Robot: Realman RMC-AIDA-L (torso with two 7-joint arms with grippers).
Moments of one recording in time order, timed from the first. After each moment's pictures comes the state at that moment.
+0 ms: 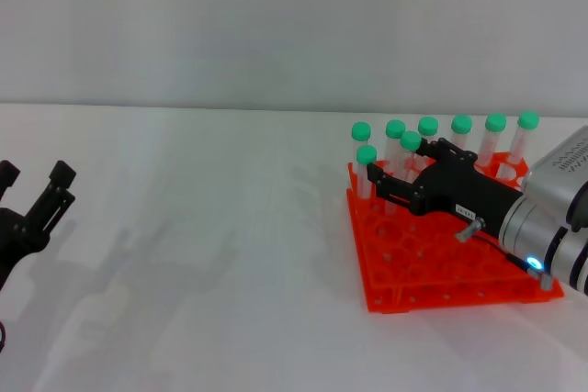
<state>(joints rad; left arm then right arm) -0.22 -2.09 1.03 0.16 0.58 1.47 -0.67 0.66 2.02 -2.07 -0.44 -0.07 -0.72 0.65</state>
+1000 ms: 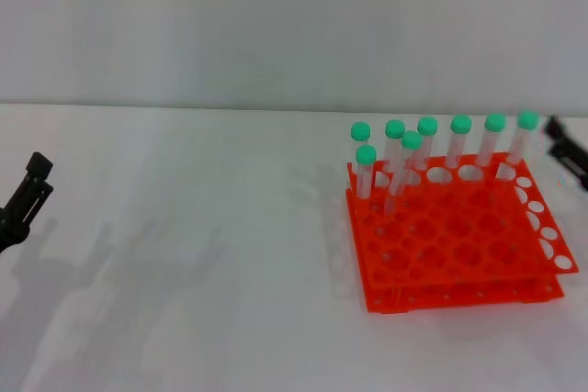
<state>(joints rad) -0.22 -2.09 1.02 0.16 0.53 1.46 -0.66 0.35 2.01 -1.72 -0.51 -0.06 -1.01 0.48</state>
